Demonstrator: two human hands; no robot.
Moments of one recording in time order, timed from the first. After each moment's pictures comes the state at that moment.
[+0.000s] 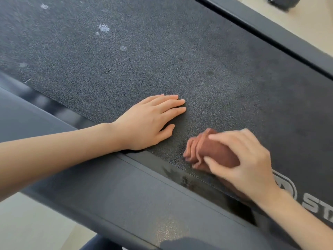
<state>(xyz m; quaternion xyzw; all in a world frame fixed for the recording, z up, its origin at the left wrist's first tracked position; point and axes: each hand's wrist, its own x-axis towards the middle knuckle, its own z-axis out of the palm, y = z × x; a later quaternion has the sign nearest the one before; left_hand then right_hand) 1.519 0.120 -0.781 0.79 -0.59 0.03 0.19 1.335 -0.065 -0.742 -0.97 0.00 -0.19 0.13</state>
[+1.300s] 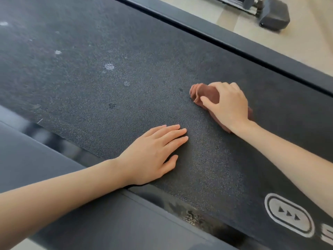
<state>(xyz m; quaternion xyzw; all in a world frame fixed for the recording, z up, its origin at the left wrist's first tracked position) 1.517 0.120 -0.777 0.79 -0.59 0.02 0.16 1.510 -0.136 -0.746 -0.97 0.14 -0.19 0.04</state>
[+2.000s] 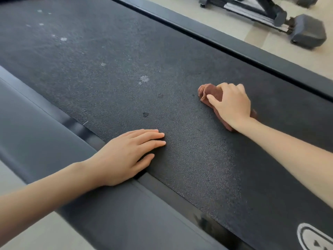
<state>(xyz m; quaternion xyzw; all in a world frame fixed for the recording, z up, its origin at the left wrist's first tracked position) 1.551 0.218 -0.765 0.84 -0.52 0.00 0.16 1.579 -0.101 -0.744 -0.98 0.14 -0.15 0.05</state>
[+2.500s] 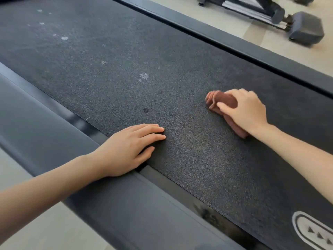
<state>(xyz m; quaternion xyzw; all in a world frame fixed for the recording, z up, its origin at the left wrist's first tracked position) 1.551 0.216 -0.768 0.84 -0.52 0.00 0.17 1.533 -0.121 -0.736 -0.98 0.11 -0.16 0.05</state>
